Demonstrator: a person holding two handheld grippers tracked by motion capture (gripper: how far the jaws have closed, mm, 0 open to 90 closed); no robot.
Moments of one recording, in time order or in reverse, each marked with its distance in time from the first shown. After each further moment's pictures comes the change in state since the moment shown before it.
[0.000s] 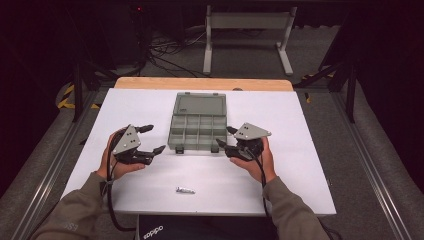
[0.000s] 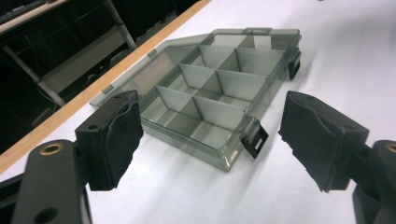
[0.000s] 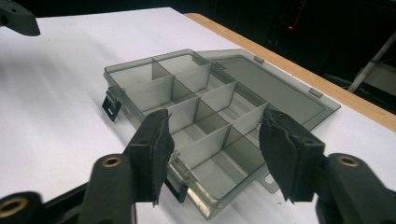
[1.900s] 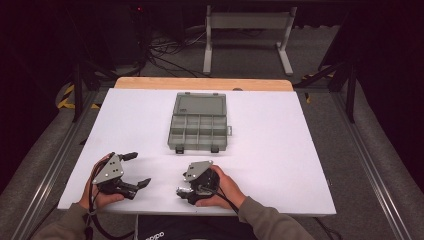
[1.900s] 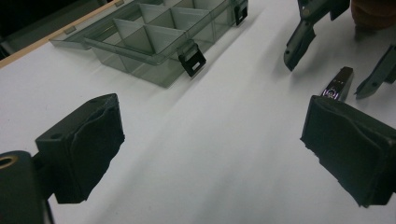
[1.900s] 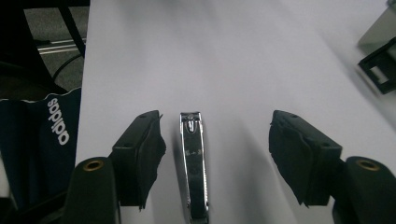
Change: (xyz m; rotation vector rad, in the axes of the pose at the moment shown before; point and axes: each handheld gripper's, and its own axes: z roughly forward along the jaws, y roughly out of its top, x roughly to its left) left arm -0.040 -0.049 -0.051 0.053 -0.068 -0.104; right arm 0.127 -0.014 0.058 0.262 0.463 -0.178
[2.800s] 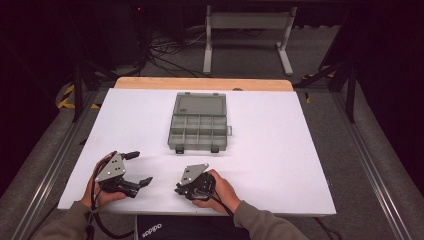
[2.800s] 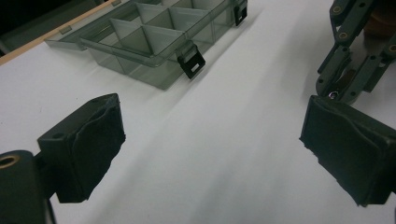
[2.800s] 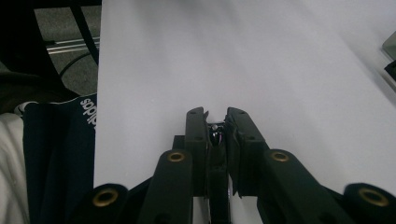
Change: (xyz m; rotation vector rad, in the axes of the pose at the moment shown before) left arm 0.002 0.002 0.006 0.004 -0.014 -0.007; right arm 0.010 0.004 0.003 -0.004 0.004 0.003
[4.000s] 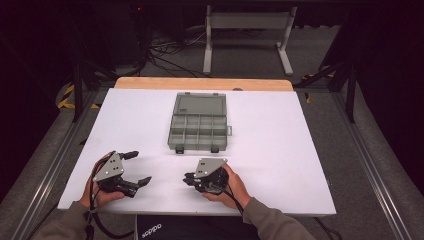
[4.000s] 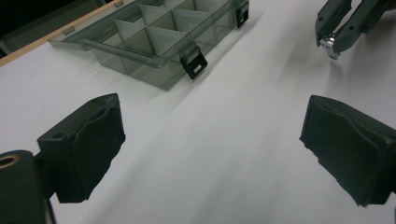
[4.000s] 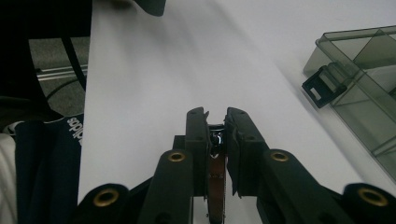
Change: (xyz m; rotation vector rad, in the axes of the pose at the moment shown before) left arm 0.002 -0.001 -0.003 -0.010 -0.001 -0.002; right arm -0.015 -0.006 -0.037 -0.121 -0.066 0.013
